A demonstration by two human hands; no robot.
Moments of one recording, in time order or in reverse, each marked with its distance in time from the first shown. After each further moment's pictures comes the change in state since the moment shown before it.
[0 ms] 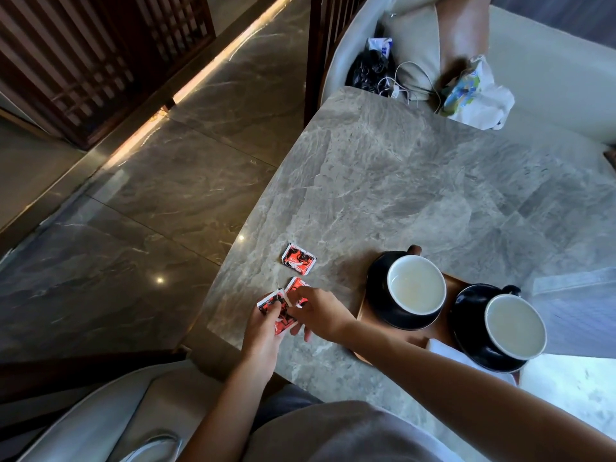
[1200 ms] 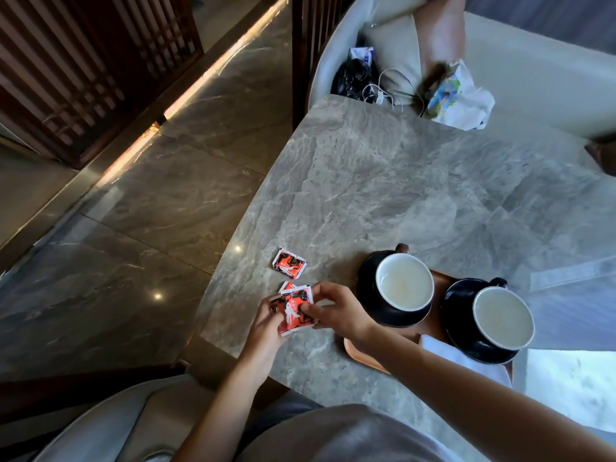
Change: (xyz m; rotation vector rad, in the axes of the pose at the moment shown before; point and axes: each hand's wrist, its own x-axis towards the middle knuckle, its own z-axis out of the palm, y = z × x) left_hand 0.008 -0.010 0.002 0.202 -0.140 -0.004; right_hand -0.025 0.022 -0.022 0.525 0.187 -0.076
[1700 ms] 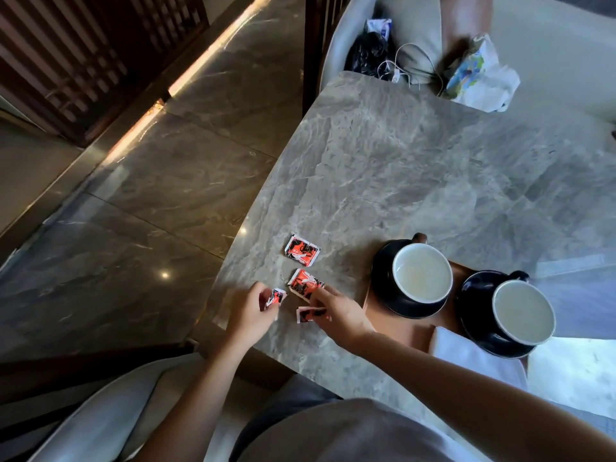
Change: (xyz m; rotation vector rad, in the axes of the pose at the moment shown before) left_hand 0.025 0.015 -0.052 0.972 0.081 0.281; right_hand 0.014 0.046 0.020 -0.798 -0.015 -0.144
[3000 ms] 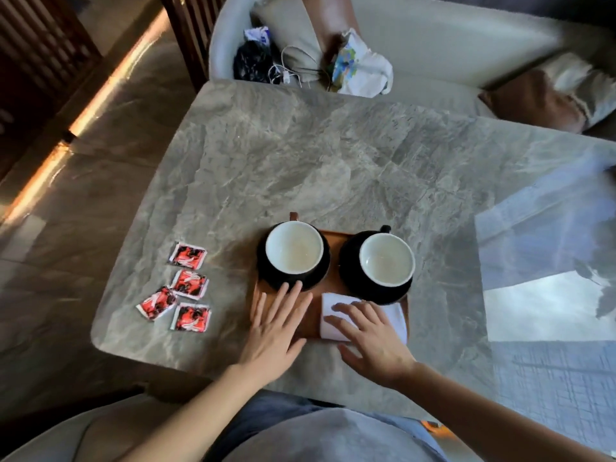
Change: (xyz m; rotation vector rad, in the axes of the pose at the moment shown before) left_hand -0.084 0.103 0.158 0.869 -0.137 0.829; right_hand -0.196 0.146 -0.065 -0.440 0.308 -0.116
